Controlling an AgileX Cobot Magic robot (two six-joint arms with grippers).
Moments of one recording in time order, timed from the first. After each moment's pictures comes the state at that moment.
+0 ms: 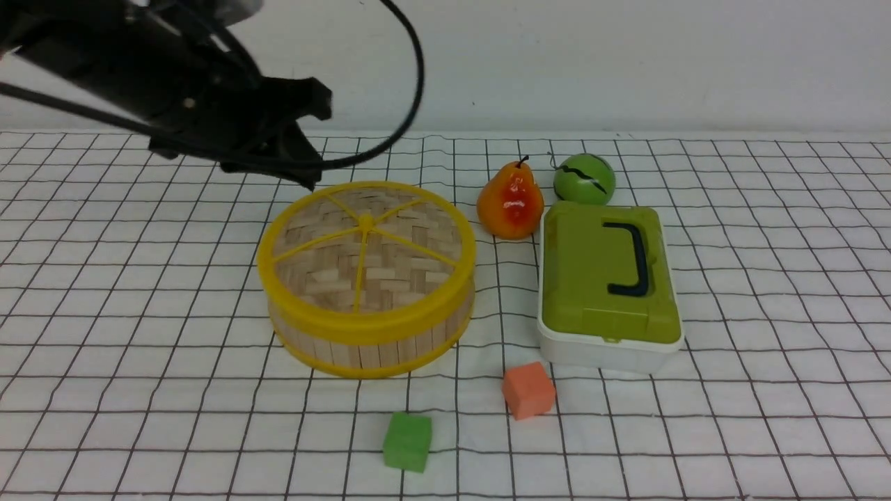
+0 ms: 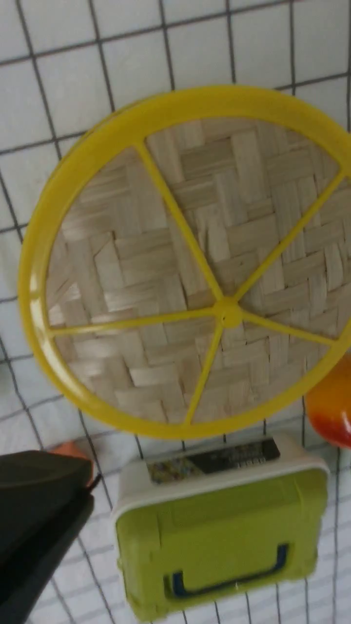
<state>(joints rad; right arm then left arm) -0.02 -0.01 0.02 -0.06 0.39 0.04 -0.22 1.70 -1.61 -0.37 0.91 0.05</state>
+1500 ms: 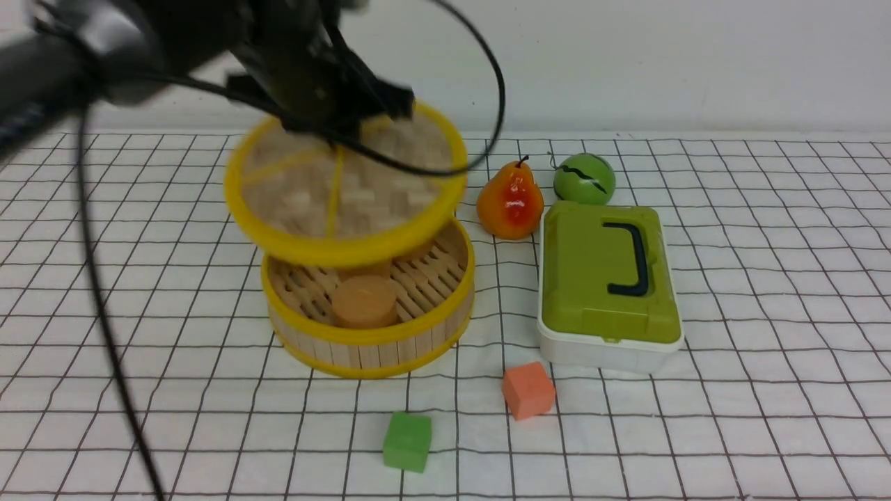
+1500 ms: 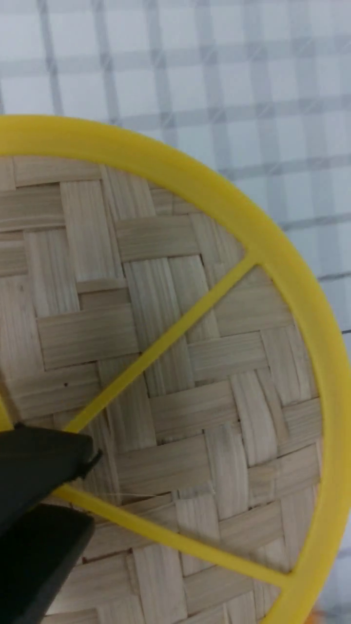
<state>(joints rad) -0.02 -0.01 0.02 -0.06 0.39 0.04 -0.41 1.85 -1.89 0.27 0.86 -0.34</state>
